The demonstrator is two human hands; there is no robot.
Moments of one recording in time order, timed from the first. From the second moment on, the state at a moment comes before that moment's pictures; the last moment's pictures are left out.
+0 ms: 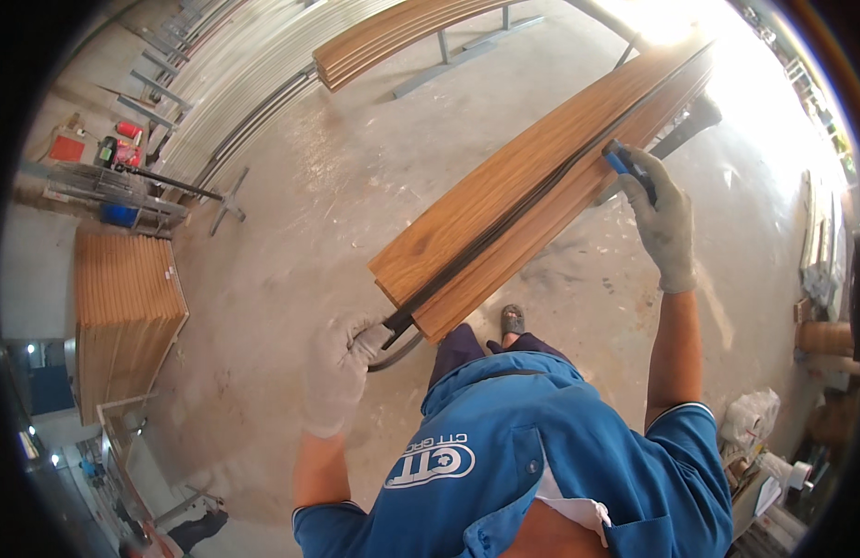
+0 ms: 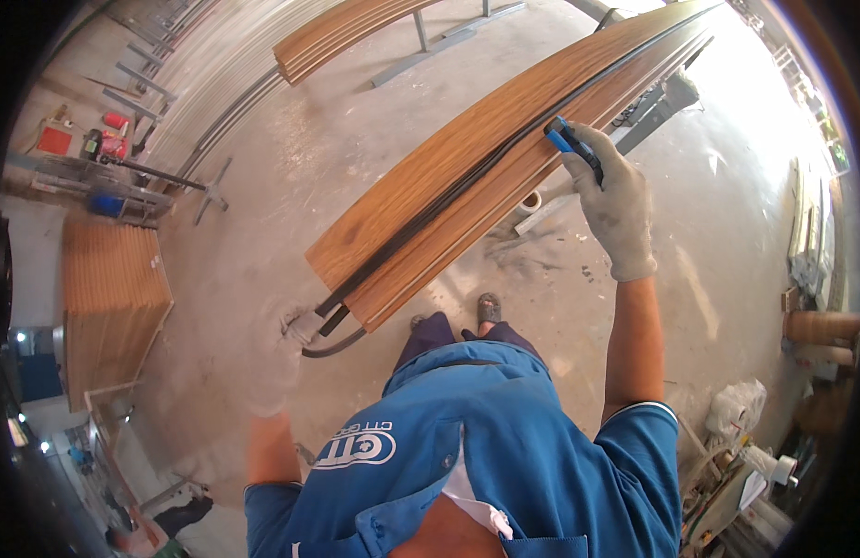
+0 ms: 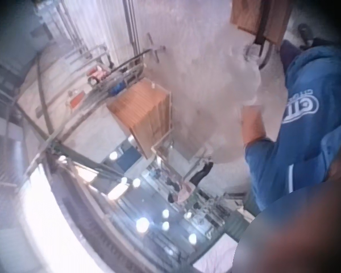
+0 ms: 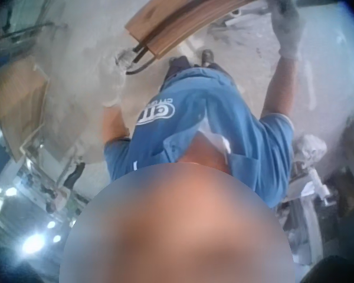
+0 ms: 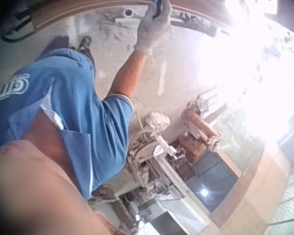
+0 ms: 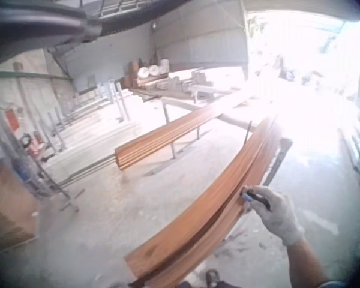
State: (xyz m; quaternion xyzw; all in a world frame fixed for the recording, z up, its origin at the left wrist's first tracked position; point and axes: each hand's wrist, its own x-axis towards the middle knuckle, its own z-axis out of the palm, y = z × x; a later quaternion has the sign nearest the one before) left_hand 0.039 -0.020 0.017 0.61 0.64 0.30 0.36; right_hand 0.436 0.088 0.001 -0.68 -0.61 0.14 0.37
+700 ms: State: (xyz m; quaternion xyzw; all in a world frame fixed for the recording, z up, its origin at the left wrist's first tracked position) left_hand 0.000 0.027 -0.033 0.67 0.33 0.36 0.55; right_hand 0.373 0.084 0.016 -0.81 -0.54 0.00 0.23
